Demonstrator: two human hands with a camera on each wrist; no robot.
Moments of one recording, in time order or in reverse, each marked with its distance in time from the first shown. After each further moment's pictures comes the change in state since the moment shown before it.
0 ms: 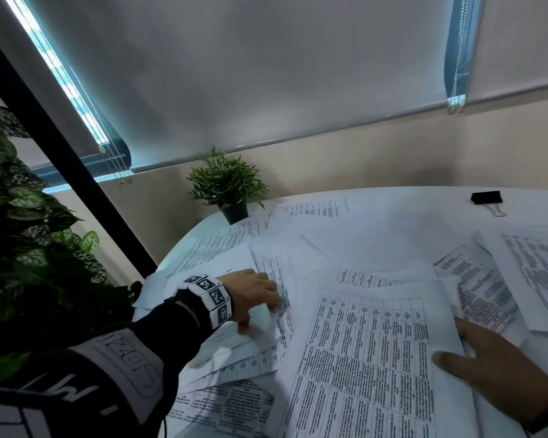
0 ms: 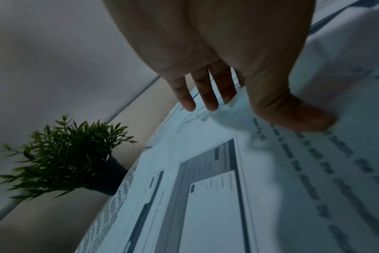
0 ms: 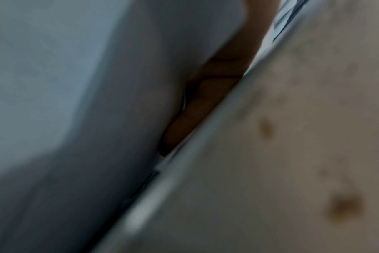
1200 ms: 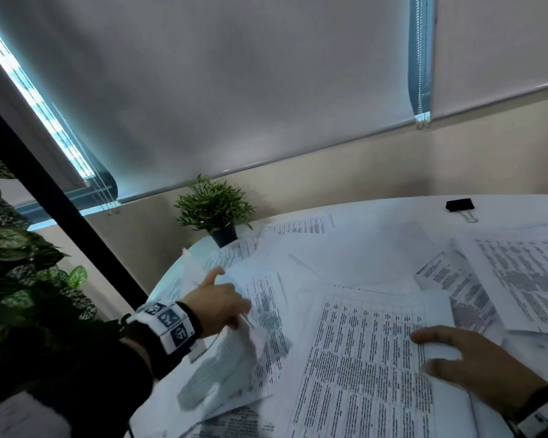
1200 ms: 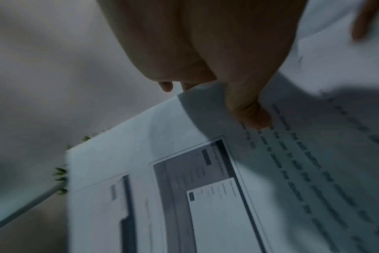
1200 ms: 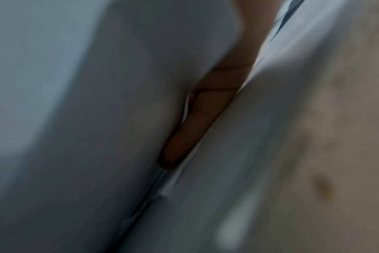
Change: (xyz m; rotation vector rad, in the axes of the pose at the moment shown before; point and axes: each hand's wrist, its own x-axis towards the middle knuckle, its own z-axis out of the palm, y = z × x) left_hand -0.041 -0.006 -0.021 0.086 0.172 -0.234; right_hand 0.009 0.009 -0.008 0.045 -0.078 0.021
